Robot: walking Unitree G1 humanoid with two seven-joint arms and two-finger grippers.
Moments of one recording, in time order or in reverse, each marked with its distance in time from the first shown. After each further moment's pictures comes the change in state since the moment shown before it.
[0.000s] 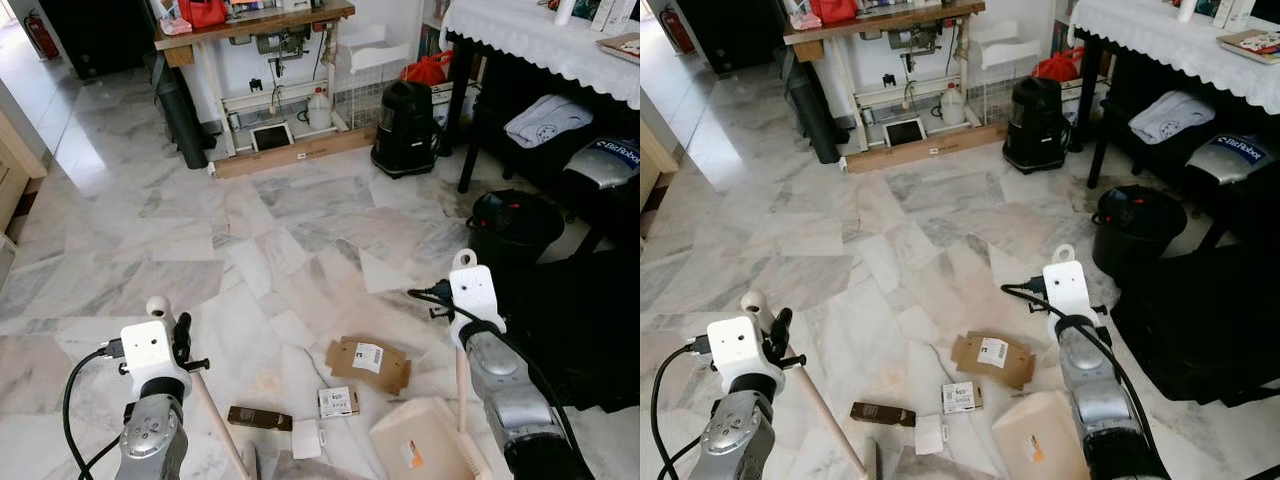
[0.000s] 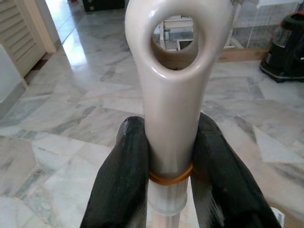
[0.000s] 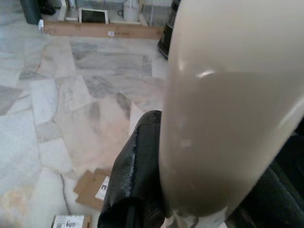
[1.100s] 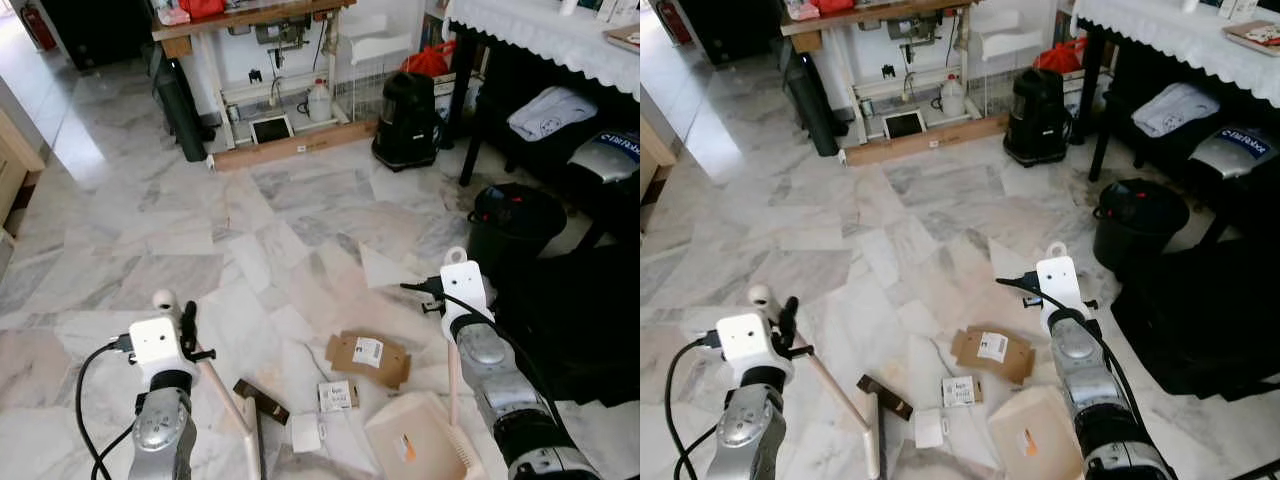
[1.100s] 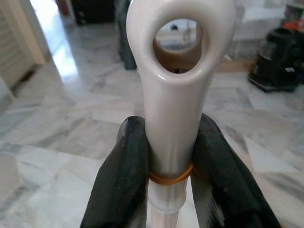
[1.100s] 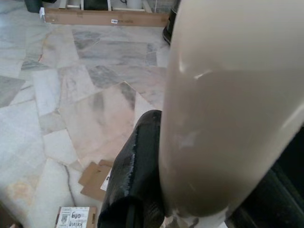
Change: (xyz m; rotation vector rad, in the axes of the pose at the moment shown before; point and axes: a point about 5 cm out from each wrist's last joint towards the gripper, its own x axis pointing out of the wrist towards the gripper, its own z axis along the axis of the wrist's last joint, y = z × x) left arm 0.015 -0.010 -0.011 -0.035 -0.066 -0.047; right arm 0.017 0.007 -0.006 0.011 0.024 0.016
